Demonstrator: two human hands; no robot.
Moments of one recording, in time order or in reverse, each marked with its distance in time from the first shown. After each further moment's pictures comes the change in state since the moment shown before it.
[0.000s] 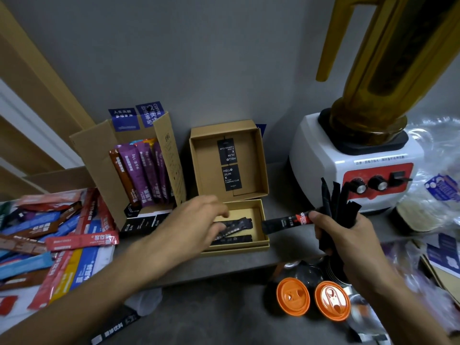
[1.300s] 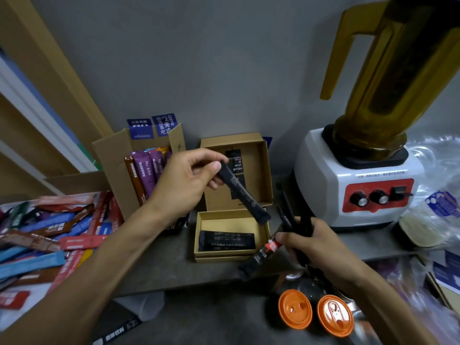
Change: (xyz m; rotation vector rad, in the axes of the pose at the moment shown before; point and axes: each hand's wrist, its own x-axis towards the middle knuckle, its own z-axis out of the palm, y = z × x) left_hand 0.015 0.008 -0.060 -0.779 0.479 -0.087; right_hand 0.013 -0.013 0.026 -0.016 -0.491 0.013
